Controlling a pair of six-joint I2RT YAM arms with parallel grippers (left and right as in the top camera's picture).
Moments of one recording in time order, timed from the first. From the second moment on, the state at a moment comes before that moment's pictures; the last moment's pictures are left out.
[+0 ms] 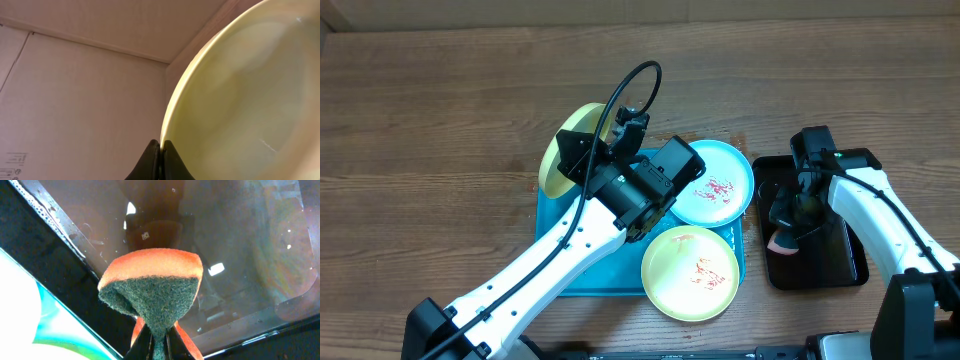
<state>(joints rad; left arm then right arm) -0.78 1.56 1.38 -1.15 -1.31 -0.07 0.09 1.57 1.00 -1.05 -0.02 0.57</state>
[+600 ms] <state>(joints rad) -0.79 1.56 1.38 -1.15 -1.32 -0.07 0.09 1.57 1.00 -1.05 -0.02 0.57</state>
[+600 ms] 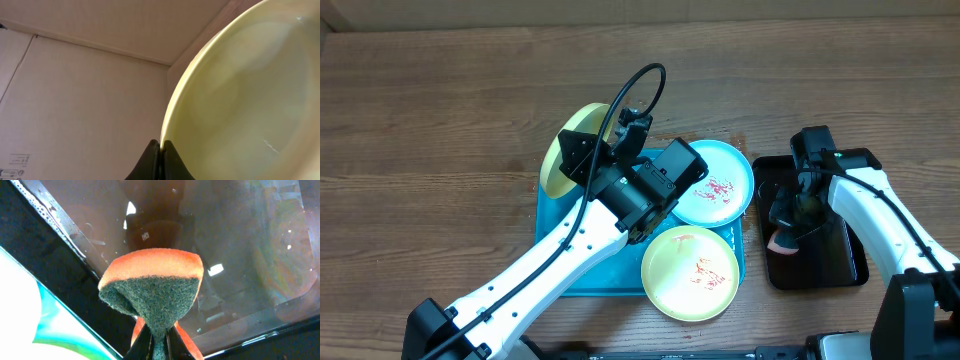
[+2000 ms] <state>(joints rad) 0.71 1.57 0.97 -0.61 0.15 -0.41 0.09 1.57 1.00 -1.11 -0.13 0.57</state>
